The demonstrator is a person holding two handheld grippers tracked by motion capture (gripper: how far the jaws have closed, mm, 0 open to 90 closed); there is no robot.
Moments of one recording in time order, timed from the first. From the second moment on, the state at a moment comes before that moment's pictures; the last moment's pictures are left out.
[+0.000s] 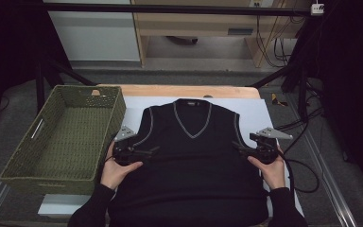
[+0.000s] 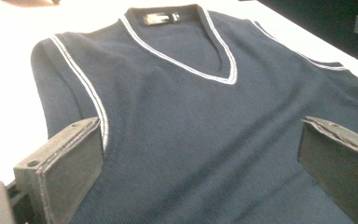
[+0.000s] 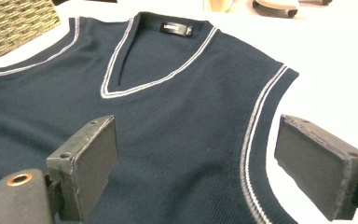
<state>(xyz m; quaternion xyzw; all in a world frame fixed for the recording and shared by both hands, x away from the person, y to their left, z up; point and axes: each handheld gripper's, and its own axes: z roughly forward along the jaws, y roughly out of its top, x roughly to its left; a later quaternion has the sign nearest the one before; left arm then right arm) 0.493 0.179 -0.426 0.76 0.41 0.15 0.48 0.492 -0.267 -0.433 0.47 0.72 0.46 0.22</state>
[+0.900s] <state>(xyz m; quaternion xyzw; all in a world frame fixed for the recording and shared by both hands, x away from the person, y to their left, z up) 0.563 0.164 -0.431 0.75 0.45 0.17 0.46 0.546 -0.263 -0.433 0.49 0.72 0.44 0.24</state>
